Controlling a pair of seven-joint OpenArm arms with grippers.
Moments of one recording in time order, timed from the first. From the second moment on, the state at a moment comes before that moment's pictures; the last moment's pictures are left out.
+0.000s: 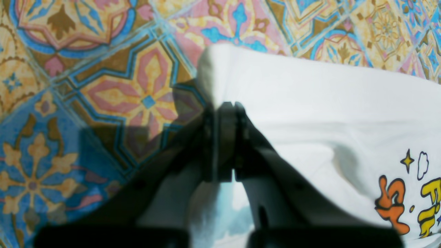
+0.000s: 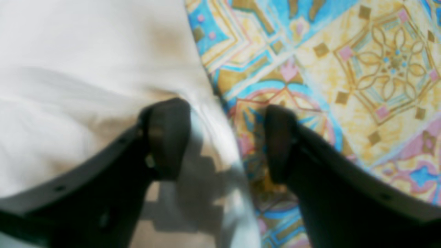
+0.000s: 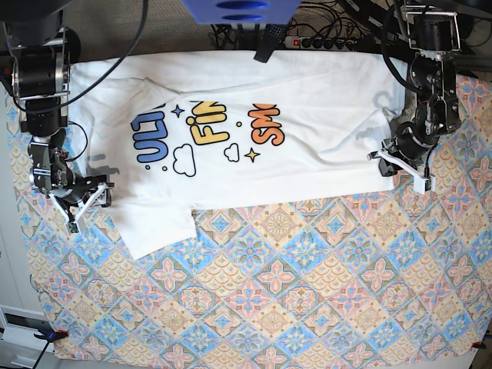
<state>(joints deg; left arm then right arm) 8.4 -22.7 -10.2 78.3 -39.2 -11.0 36.1 23.6 27.4 -9.3 32.2 17.7 25.8 -20.2</state>
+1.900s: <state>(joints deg) 28.2 -22.7 -15.8 88.4 -39.1 -11.5 36.1 -18.5 30.6 22.6 83.3 17.7 40.9 -36.4</state>
